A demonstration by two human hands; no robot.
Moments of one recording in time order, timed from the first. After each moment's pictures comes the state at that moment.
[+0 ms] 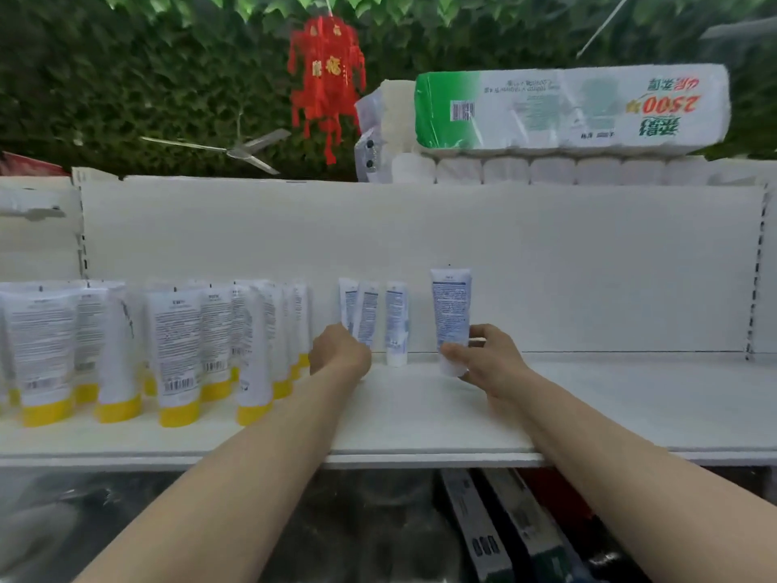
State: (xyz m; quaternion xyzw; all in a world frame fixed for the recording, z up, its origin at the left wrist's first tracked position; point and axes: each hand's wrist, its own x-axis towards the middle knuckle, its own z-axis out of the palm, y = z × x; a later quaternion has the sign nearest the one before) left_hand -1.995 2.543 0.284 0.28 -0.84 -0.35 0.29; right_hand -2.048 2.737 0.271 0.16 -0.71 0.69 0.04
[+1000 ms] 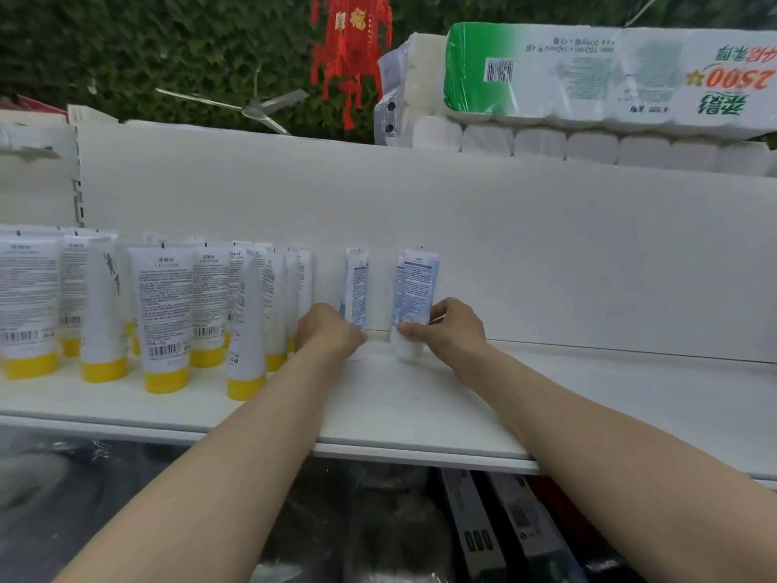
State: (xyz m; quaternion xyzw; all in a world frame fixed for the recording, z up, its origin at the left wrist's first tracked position) left_hand -1.985 2.529 0.282 0.29 -0.82 -0.42 0.26; right_hand -2.063 2.684 0.279 0.21 -0.83 0.51 0.10
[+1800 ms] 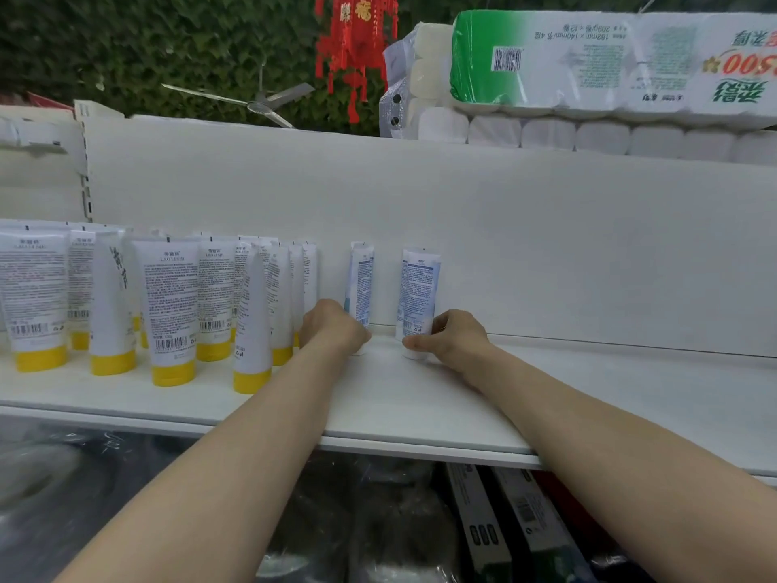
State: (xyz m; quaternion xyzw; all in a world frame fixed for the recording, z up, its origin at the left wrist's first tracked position) left_hand -1.985 2.530 0.280 0.30 -0.83 -0.40 0.26; right_hand -2.064 2.689 0.272 0.22 -0.86 0.46 0.04
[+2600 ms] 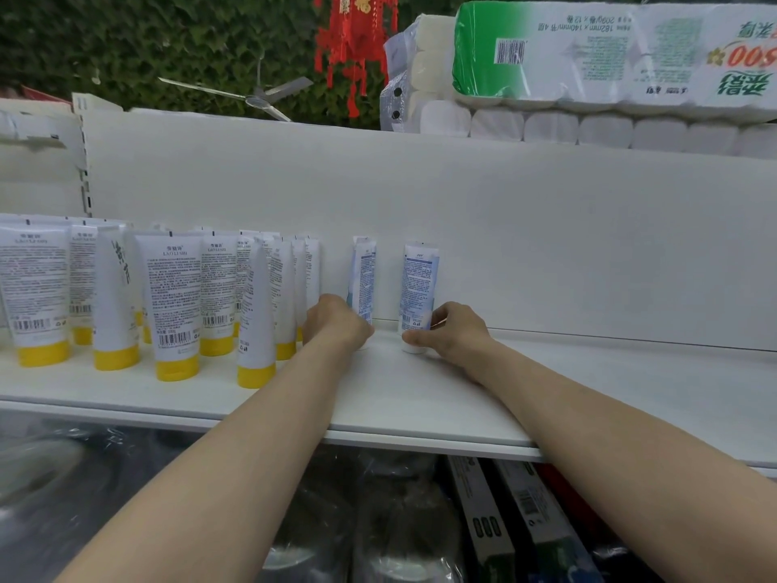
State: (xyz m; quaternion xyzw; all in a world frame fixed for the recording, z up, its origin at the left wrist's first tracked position) left_hand -1.984 2.533 0.281 0.30 -0.83 -0.40 0.25; right_hand -2.067 2.684 0.270 0.22 -0.87 0.43 0.06
